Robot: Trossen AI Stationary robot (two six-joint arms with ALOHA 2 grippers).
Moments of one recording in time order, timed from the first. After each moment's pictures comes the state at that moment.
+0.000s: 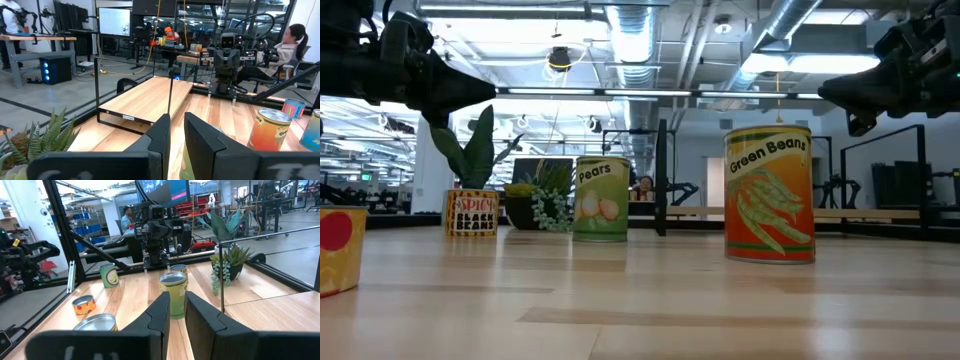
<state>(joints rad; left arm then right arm) 0.06 0.01 0.02 0.02 -0.27 -0.10 -0.16 0.01 0.01 0.04 -0.10 0.17</state>
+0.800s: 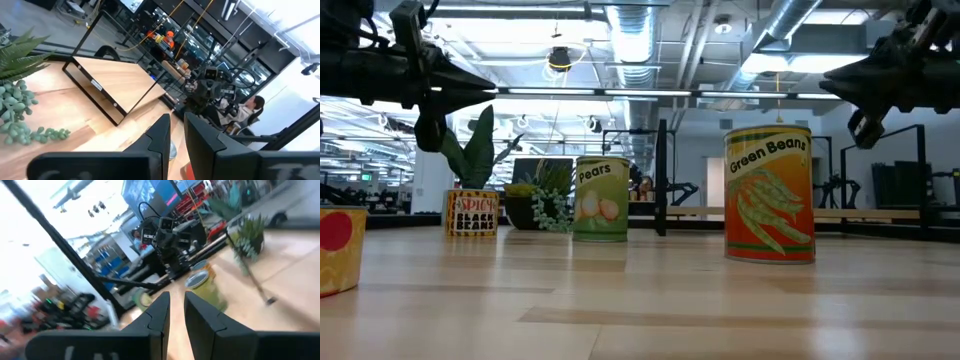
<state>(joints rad) 0.06 0.01 0.02 0.02 -0.27 -0.73 -0.16 0.01 0.01 0.10 -0.10 0.67</state>
